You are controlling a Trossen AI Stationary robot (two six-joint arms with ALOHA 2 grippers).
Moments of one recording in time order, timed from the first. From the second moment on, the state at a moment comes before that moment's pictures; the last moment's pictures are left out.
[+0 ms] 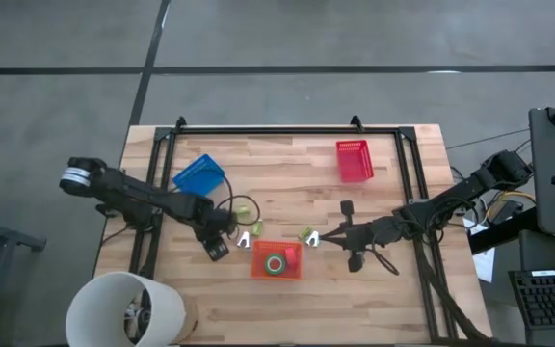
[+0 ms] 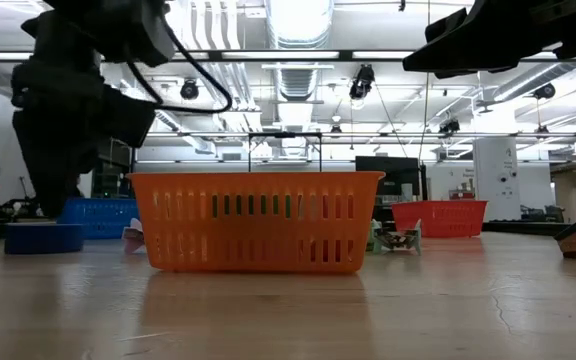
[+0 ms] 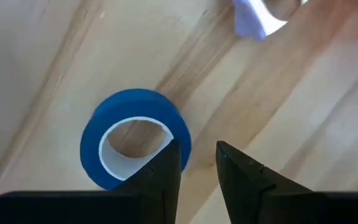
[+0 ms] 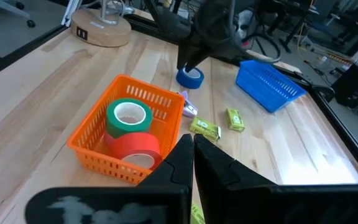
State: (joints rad) left arm -0.17 1.37 0.76 -0.75 0.17 -0.78; right arm 0.42 1.19 0.50 0.33 0.38 -0.13
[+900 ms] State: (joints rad) left arm -0.19 1.43 0.76 -0.54 0.10 -0.71; right arm 0.42 1.19 0.50 0.33 0.38 -0.13
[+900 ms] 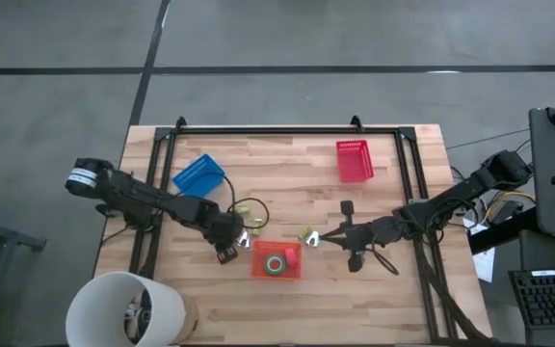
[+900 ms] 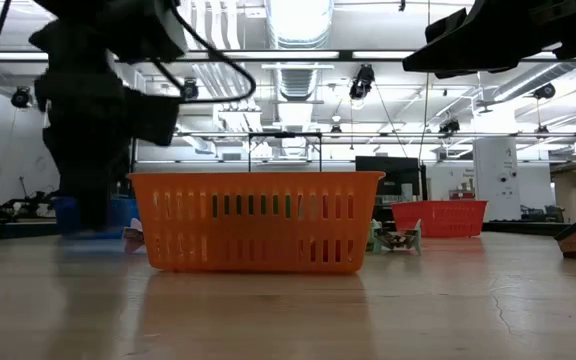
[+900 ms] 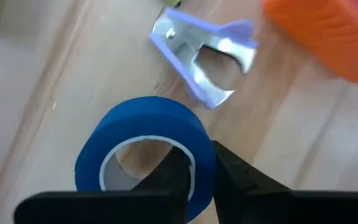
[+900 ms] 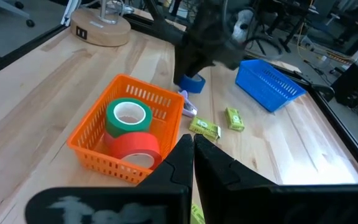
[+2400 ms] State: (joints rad) left arm -0.36 1.51 0.65 0.42 -0.02 -1.21; right arm 0.42 1.19 0.50 0.34 0.39 -0.14
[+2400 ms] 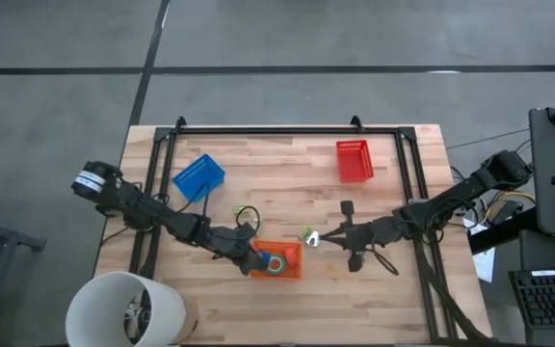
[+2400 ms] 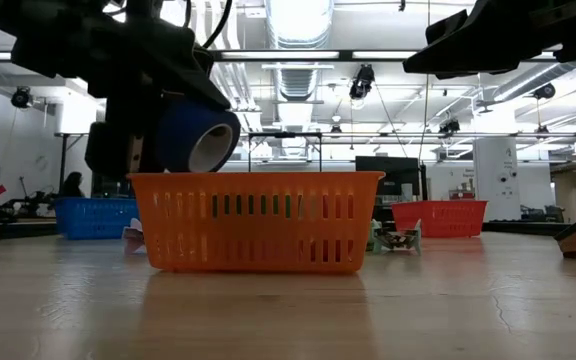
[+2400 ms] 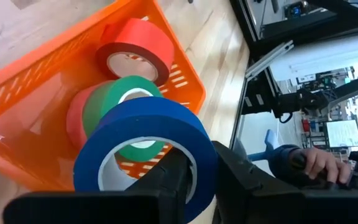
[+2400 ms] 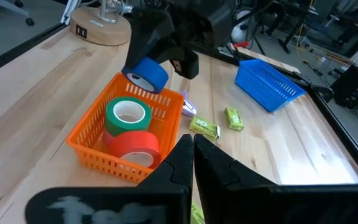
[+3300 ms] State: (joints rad) left arm -0.36 1.50 0.64 0.43 0.03 -1.26; right arm 0.42 1.19 0.50 0.33 0.39 -0.15
